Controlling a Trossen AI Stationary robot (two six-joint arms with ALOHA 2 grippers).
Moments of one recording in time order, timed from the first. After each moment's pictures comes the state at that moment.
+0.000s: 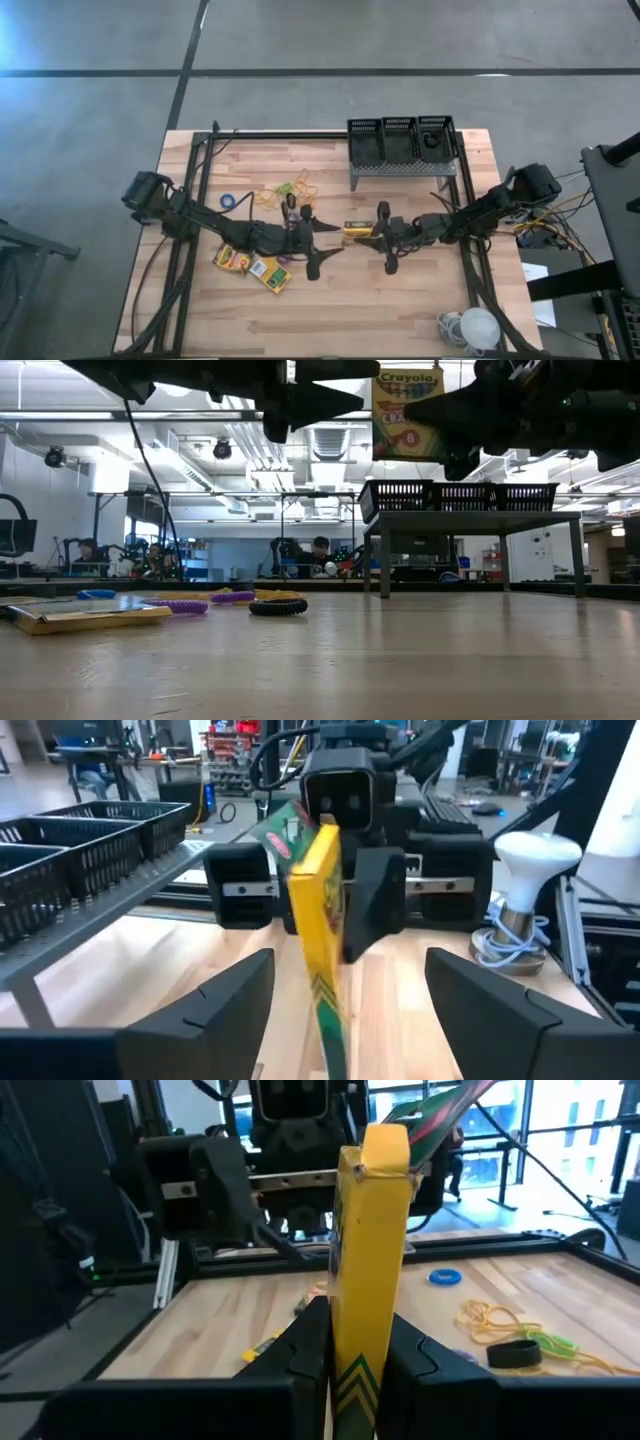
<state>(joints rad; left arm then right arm) -0.29 1.70 0.84 0.74 -0.40 -0.08 0.28 1.49 0.32 1.21 0.24 0.13</state>
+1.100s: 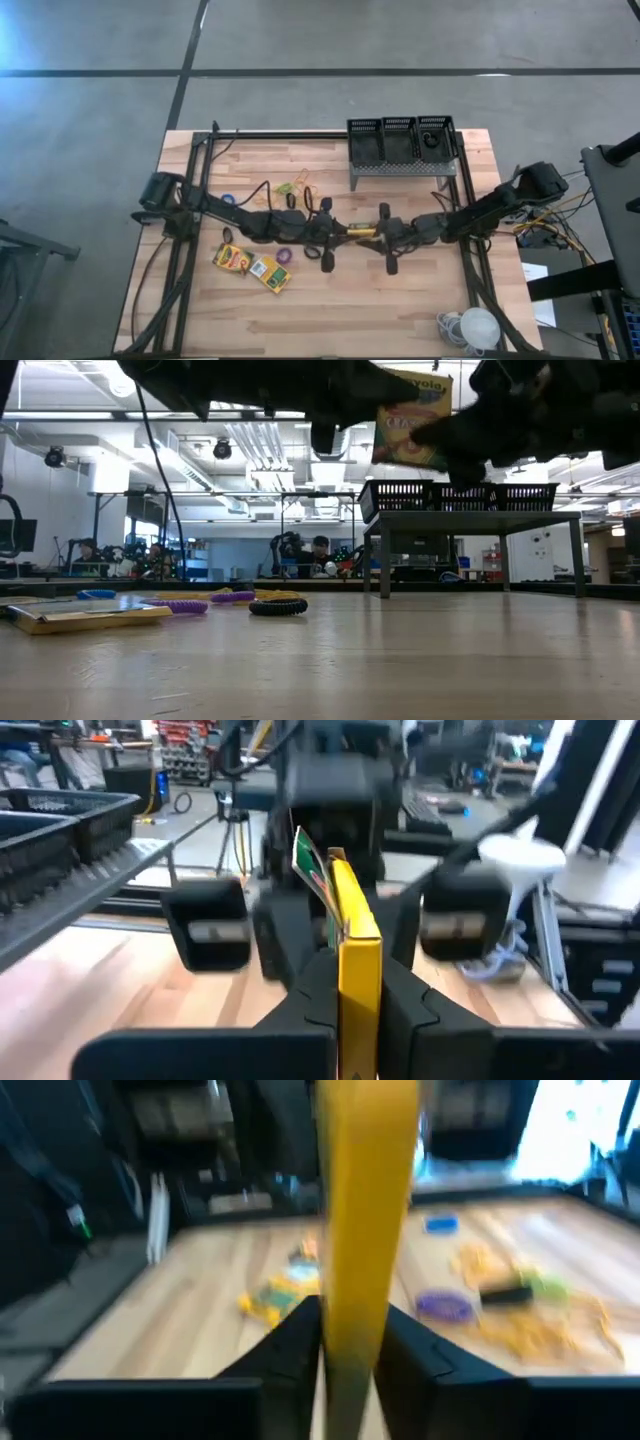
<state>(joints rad) -0.18 1.81 0.99 0.72 -0.17 -0.10 0.28 1.41 0.32 0.97 0.23 0.18</state>
